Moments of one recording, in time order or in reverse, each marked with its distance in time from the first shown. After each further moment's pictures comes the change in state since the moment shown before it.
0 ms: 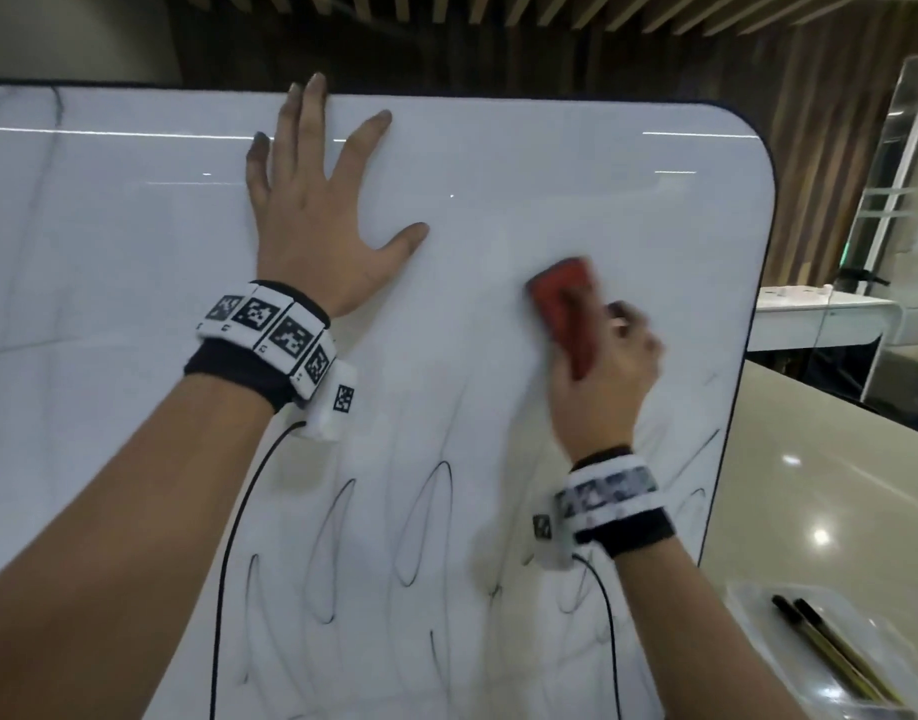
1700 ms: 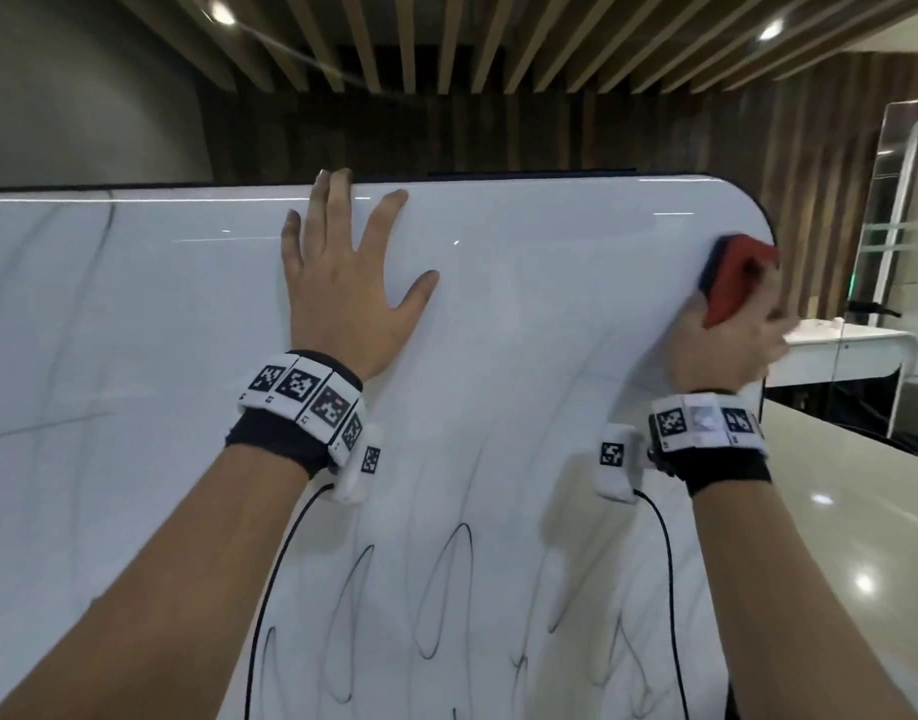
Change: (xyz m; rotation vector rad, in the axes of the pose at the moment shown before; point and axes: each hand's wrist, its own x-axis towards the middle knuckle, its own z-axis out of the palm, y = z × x) left_hand 0.007 0.004 0.004 0.015 0.063 -0.002; right_hand 0.117 0.026 -0.020 -0.003 0.200 0.563
